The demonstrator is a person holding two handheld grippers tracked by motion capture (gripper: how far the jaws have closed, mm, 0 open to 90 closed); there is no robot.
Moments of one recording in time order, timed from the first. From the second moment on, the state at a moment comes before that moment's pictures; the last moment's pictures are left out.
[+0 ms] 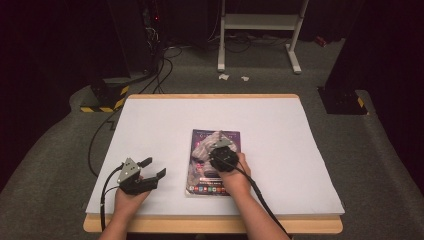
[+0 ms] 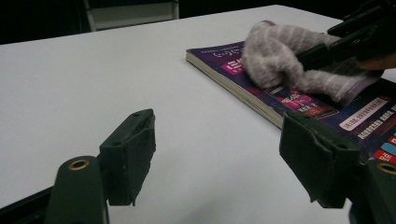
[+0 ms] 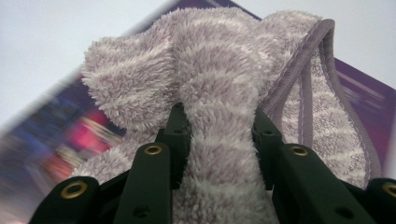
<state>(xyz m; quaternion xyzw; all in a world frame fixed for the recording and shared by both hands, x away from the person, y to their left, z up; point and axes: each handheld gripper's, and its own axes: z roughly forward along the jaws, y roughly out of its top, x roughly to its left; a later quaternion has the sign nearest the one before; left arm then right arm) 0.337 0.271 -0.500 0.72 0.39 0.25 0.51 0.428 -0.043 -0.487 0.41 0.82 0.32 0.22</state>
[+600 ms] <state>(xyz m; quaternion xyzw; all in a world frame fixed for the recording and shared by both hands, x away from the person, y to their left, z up) 0.337 0.271 -0.500 0.72 0.39 0.25 0.50 0.405 -0.077 -0.488 0.43 0.81 0.32 0.24</state>
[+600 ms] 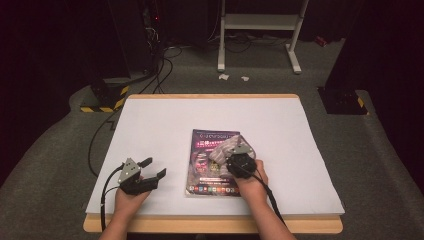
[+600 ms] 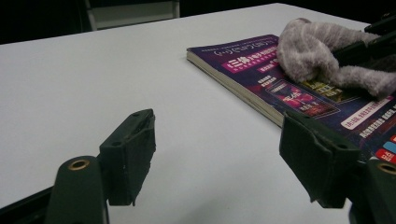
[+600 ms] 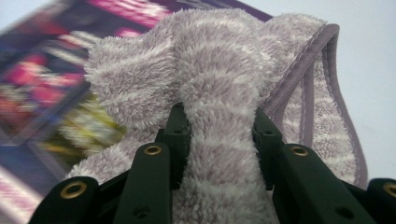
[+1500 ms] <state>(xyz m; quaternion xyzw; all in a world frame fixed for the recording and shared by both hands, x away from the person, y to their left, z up) 0.337 0.269 -0.500 0.73 0.40 0.25 0.50 0.369 -0.103 -0.490 0.42 0.81 0.33 0.23</state>
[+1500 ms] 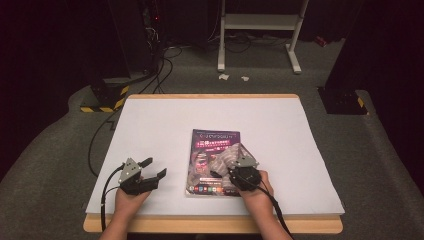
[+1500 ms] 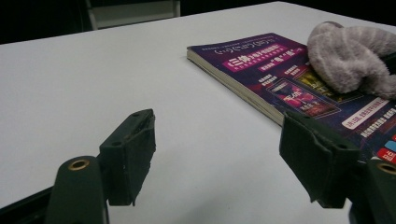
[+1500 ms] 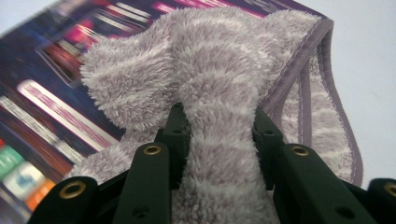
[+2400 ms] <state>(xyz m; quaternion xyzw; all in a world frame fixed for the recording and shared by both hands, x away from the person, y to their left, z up) 0.337 0.270 -0.500 0.73 0.39 0.25 0.50 0.351 -0.016 -0.491 0.34 0.85 0.35 0.20</state>
